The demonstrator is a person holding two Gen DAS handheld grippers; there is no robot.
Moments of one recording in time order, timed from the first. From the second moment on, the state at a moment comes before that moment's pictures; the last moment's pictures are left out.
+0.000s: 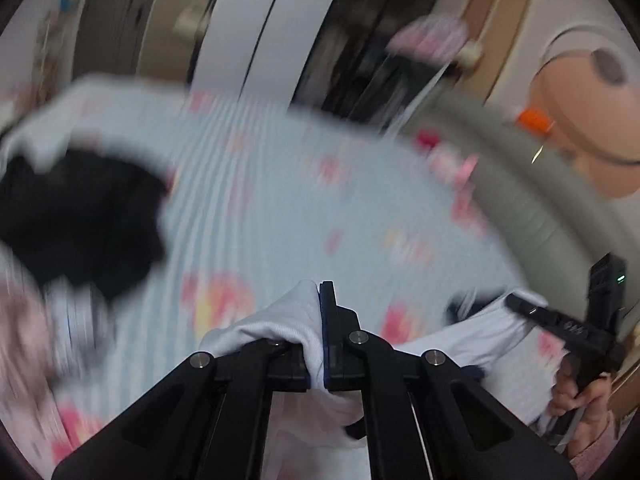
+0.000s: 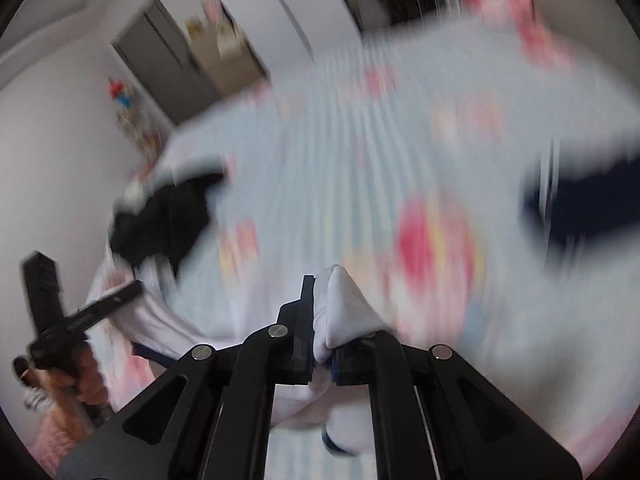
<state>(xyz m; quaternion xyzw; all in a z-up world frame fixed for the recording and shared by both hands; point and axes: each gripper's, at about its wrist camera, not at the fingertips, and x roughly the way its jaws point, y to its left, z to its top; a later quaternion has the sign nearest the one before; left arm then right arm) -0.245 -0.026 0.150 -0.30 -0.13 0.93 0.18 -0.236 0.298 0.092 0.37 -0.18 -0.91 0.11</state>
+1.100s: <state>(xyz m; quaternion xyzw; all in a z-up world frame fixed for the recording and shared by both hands) -0.131 -0.072 -0.136 -0.53 -0.22 0.81 0.14 -0.100 0.330 -0.152 0.47 -0.30 -0.83 0.04</state>
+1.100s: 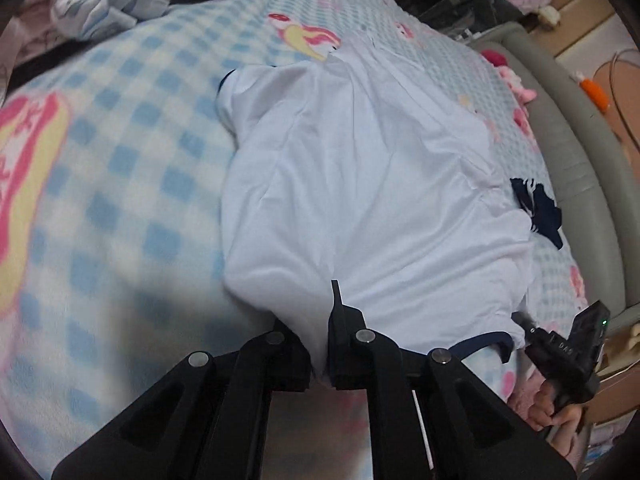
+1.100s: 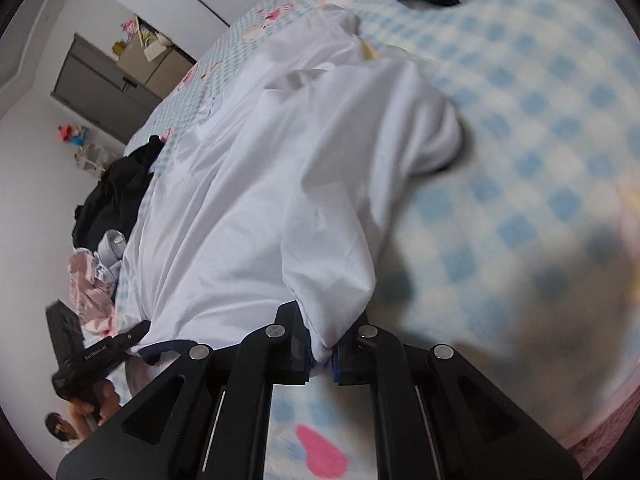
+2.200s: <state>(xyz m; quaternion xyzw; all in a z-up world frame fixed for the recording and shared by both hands) -0.095 -0.051 -0.111 -0.46 -0.29 0.82 0.19 -0.056 0.303 -0.084 0.42 -0.17 -0.89 0.01</state>
